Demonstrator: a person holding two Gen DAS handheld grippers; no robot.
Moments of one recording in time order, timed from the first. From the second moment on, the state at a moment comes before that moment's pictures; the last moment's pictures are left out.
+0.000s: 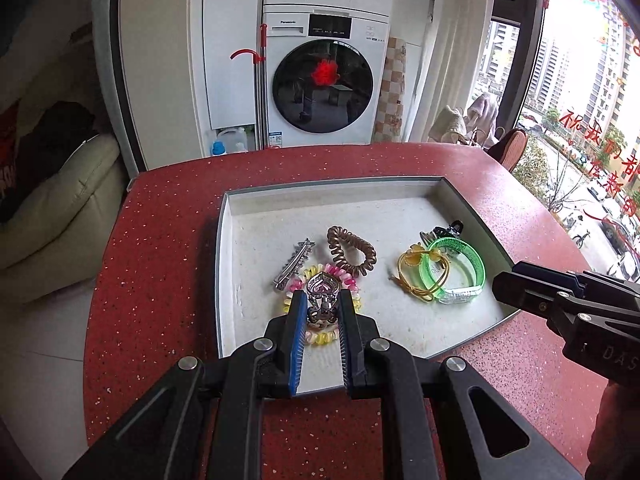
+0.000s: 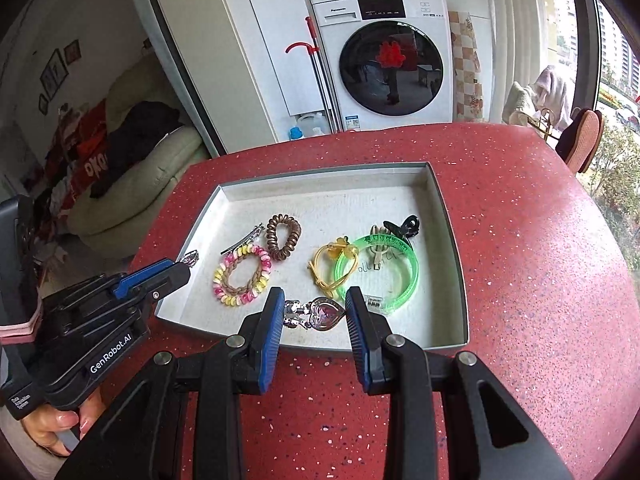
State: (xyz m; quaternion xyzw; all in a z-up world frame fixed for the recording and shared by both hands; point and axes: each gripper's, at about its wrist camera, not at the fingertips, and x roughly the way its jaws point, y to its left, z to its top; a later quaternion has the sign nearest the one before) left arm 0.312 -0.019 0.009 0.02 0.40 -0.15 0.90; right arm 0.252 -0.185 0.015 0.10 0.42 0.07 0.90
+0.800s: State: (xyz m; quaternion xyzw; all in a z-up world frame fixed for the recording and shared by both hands) left arm 0.353 -0.039 -0.037 0.05 0.43 -0.10 0.89; right arm 0.311 -0.206 -0.034 0.11 0.45 0.03 0.88
